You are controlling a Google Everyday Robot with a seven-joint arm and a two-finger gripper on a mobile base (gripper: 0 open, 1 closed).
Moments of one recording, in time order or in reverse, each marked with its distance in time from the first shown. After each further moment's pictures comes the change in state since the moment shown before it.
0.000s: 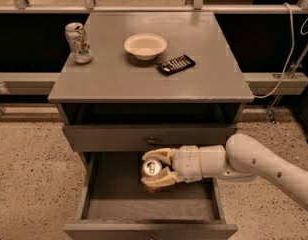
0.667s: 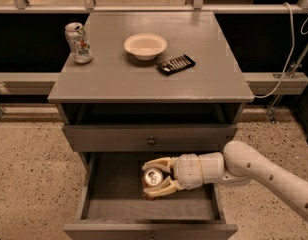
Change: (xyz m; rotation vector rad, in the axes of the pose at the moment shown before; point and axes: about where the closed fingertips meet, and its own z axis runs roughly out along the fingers) arm 0.032 0.020 0.003 -0.102 -0.098 -0.055
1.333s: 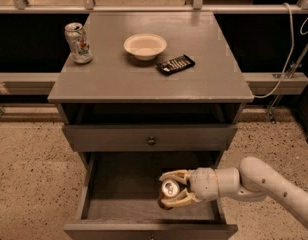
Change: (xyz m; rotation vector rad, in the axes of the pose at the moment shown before) arm 0.053 0.021 -0.039 0.046 0.010 0.022
